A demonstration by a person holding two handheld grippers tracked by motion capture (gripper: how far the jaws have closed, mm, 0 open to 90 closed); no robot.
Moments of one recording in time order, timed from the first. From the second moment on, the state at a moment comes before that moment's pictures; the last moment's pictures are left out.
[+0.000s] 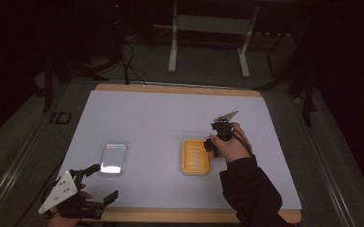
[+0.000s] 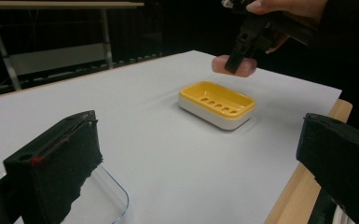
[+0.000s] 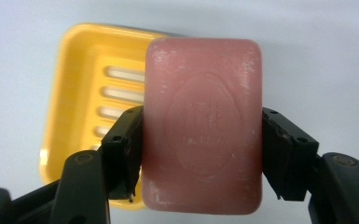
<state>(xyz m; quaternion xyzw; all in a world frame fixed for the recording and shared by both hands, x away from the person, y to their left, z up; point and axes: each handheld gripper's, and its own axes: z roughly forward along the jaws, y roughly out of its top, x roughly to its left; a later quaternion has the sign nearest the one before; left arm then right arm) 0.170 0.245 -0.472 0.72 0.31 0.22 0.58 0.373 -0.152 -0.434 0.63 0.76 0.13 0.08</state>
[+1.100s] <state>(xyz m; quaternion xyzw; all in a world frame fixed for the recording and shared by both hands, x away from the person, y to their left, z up) 0.169 0.244 -0.472 0.72 0.30 0.23 0.58 0.370 -0.096 -0.476 0.61 0.78 0.12 0.04</state>
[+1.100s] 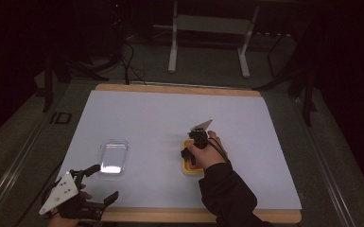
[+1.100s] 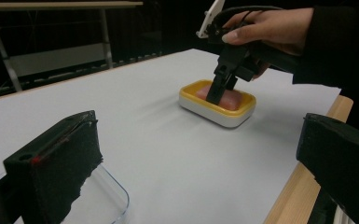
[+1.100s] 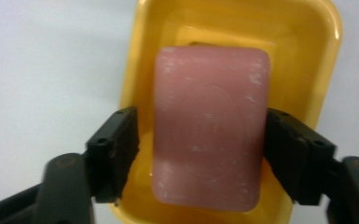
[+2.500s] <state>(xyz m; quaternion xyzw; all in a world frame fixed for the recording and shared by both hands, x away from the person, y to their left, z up) 0.172 0.241 -0.474 0.73 0.30 0.22 0.57 0.341 -0.177 -0.424 0.53 0.81 0.22 0.11</state>
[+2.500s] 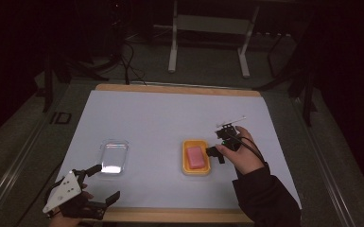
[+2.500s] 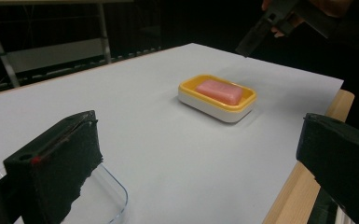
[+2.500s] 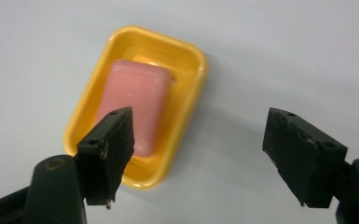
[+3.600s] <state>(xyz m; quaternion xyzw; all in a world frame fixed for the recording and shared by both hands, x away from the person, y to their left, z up) 0.176 0.239 -0.477 0.73 0.31 0.22 0.56 0.293 -0.262 -0.463 0.53 0.76 0.33 0.17</state>
